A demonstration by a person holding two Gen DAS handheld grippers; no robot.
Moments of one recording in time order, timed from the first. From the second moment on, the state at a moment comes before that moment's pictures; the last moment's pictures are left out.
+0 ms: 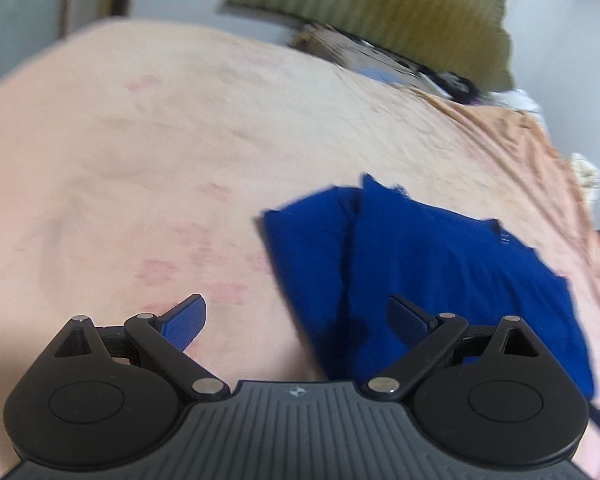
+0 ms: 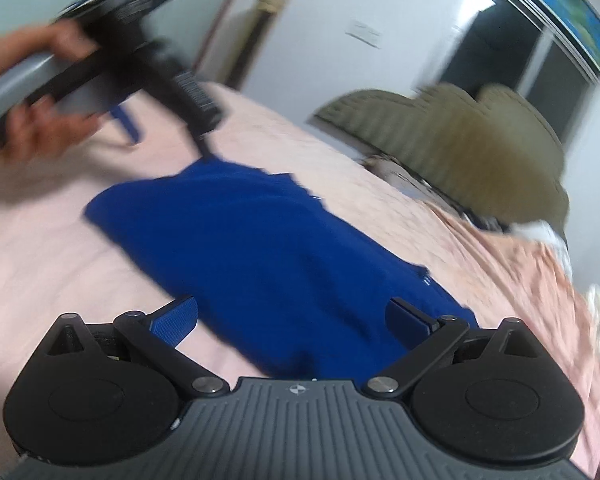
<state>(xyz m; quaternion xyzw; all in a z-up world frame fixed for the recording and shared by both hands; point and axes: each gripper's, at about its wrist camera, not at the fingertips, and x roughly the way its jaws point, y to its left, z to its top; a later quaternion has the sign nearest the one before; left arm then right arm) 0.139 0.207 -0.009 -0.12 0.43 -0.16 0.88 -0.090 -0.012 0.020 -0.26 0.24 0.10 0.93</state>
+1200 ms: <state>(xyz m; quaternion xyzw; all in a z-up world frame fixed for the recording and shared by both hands) 0.222 0.078 0.040 -0.05 0.41 -0.14 0.90 -0.064 0.037 0.011 -0.32 0.15 0.11 0.93</state>
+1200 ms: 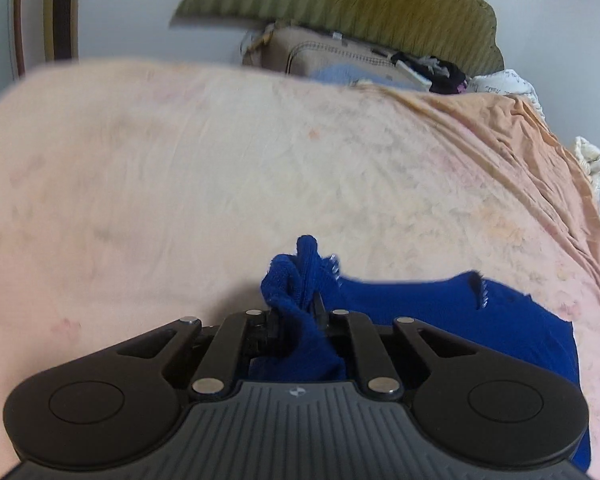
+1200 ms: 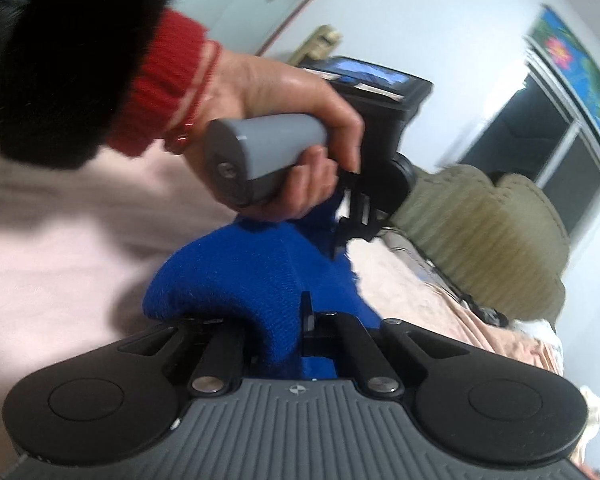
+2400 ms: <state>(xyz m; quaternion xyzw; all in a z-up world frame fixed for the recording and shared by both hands) 0.195 -0.234 0.023 0.07 0.41 -0.26 0.87 -0.093 -0.300 -0.039 0.38 0.26 0.02 0.89</state>
